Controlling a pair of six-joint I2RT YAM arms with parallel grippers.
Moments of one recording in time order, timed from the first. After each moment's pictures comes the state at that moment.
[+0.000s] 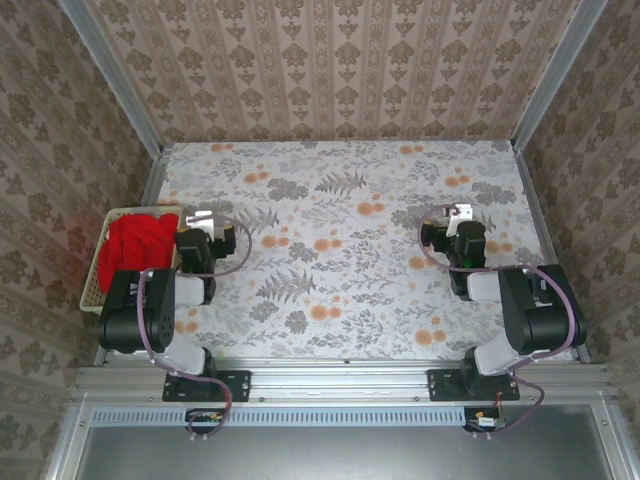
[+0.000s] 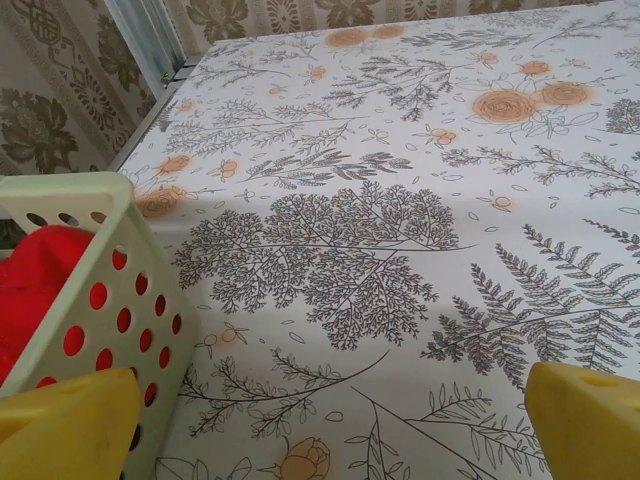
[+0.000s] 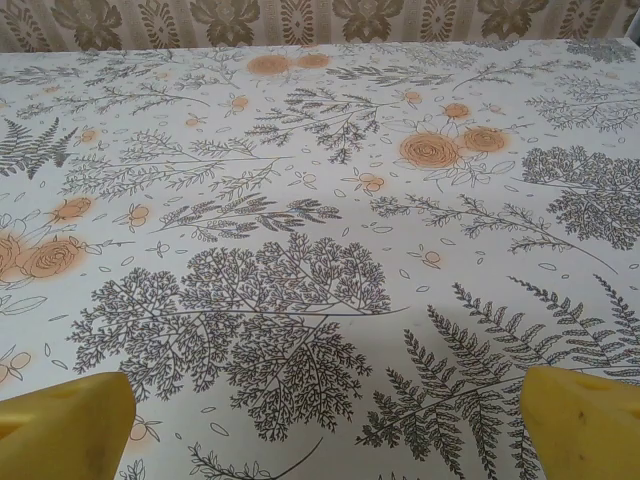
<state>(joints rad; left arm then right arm) -0.04 1.54 0.37 0.80 -0.15 0.08 0.01 1.53 0.40 0.74 0.07 0.04</state>
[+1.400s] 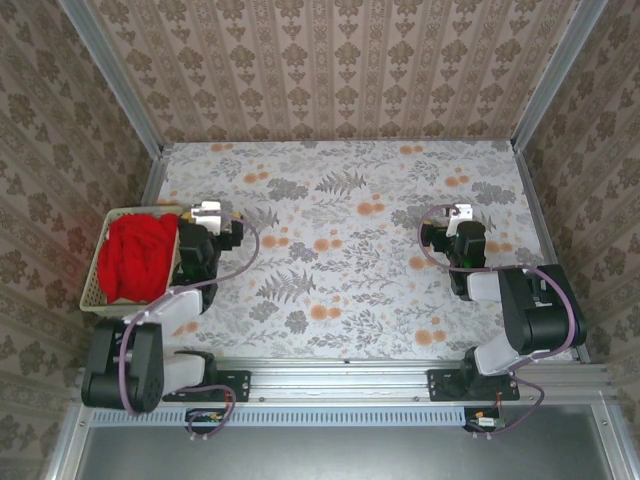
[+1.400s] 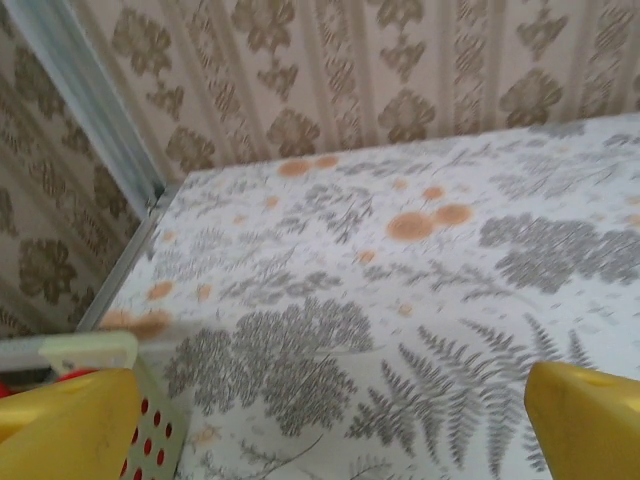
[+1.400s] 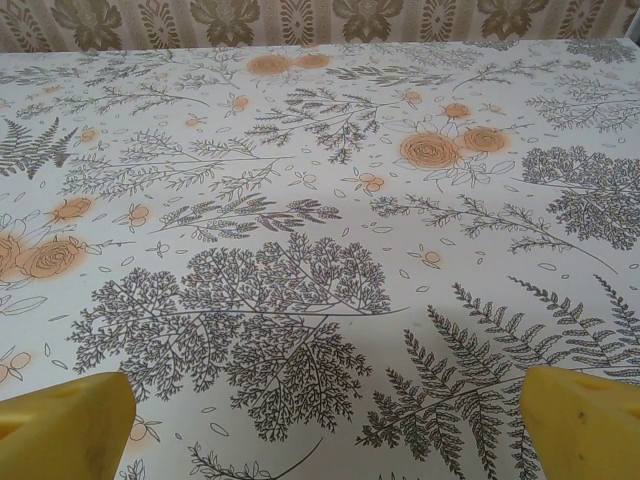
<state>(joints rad) -0.19 1.18 0.42 0.54 -0.18 0.12 0.01 1.53 0.40 0.74 0.07 0.04</state>
